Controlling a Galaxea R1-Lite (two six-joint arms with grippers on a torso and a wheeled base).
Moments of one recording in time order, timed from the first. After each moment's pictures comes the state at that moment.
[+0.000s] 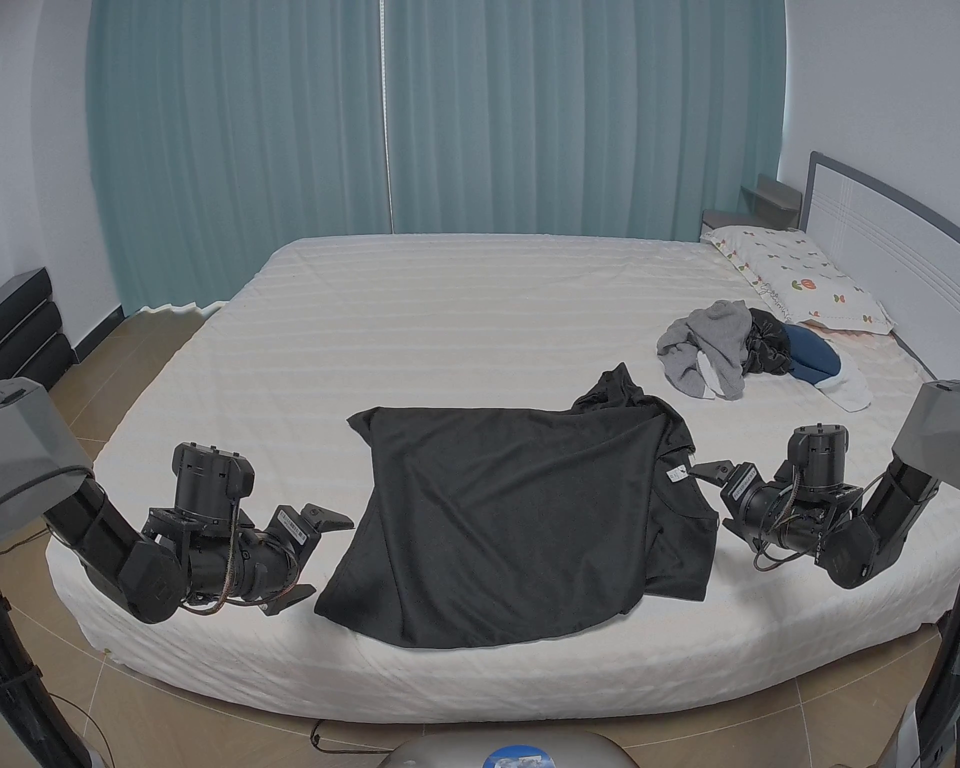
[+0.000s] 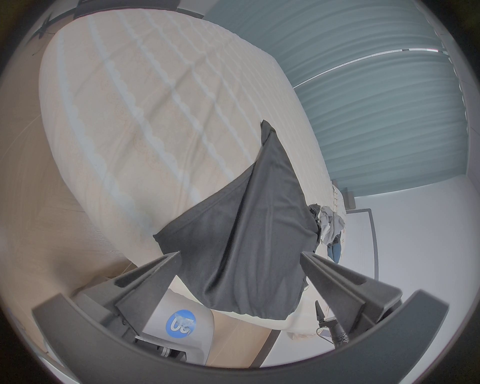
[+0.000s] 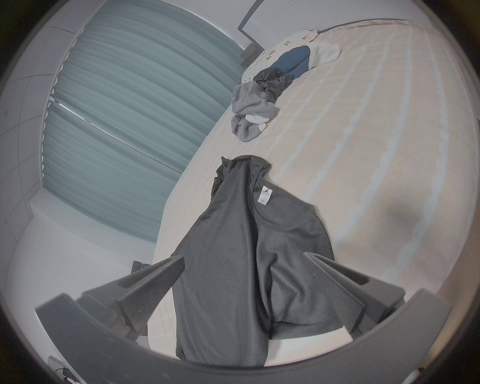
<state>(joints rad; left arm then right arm) -0.26 1.94 -0.57 -0.65 -0.21 -1.14 0.16 2.10 -0.61 -1.00 0.11 0.94</state>
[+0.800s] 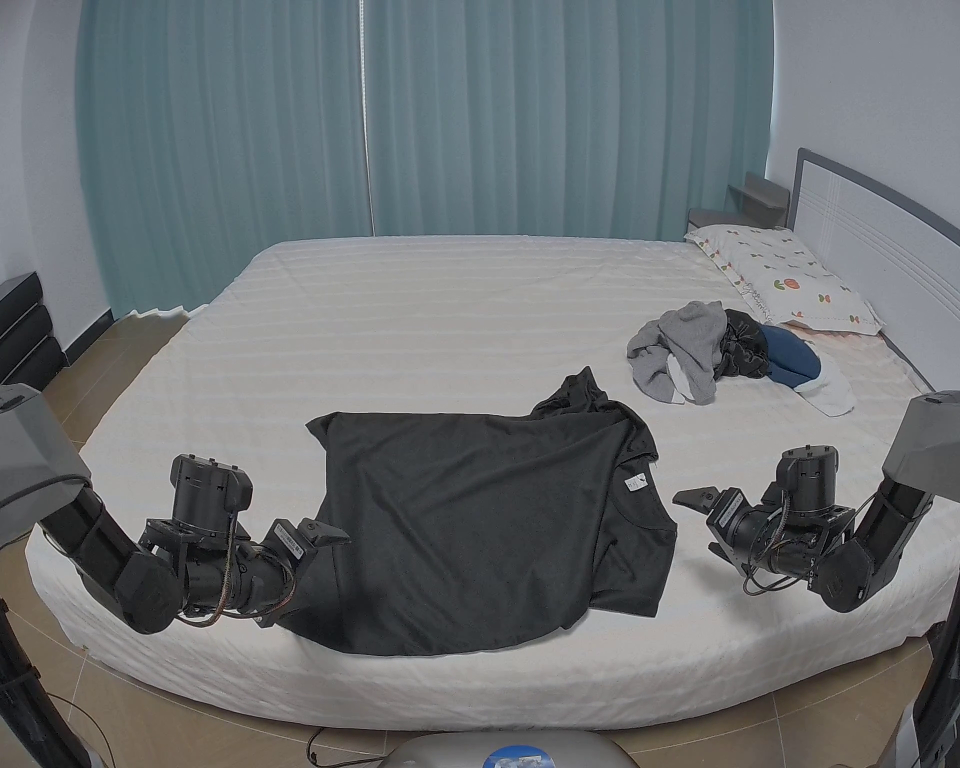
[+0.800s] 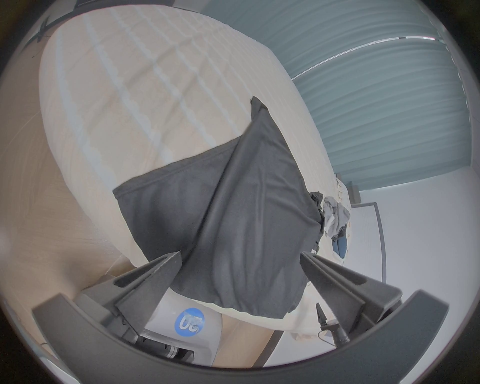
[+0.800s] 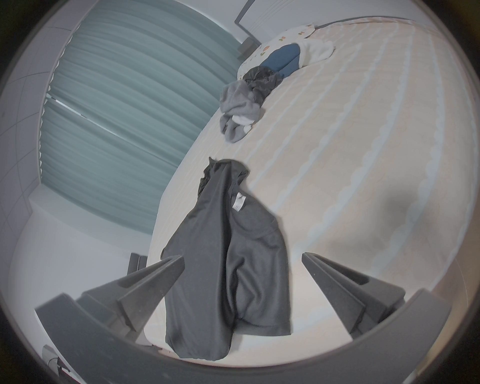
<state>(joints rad) -0.26 1.93 -0.52 -0.65 -0.16 -1.12 0.21 2.11 -0.53 -1.05 0.11 0.94</state>
